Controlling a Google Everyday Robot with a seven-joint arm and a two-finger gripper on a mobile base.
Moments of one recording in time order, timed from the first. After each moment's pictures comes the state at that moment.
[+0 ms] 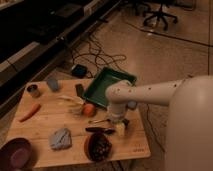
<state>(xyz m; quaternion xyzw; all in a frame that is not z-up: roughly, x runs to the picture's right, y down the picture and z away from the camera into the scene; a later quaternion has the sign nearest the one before) 0.041 0.217 0.797 -0.41 -0.15 -0.21 0.88</state>
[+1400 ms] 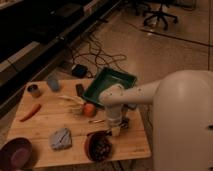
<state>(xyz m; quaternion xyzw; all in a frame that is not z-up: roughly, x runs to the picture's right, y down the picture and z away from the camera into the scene) 0.048 0.222 0.803 -0.44 -0.07 -0.16 0.88</state>
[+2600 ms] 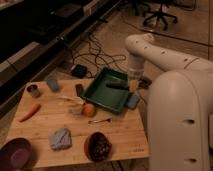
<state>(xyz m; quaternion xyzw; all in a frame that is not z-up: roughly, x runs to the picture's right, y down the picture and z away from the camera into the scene) 0.151 -0.024 0.801 -0.39 -0.04 -0.01 0.92</state>
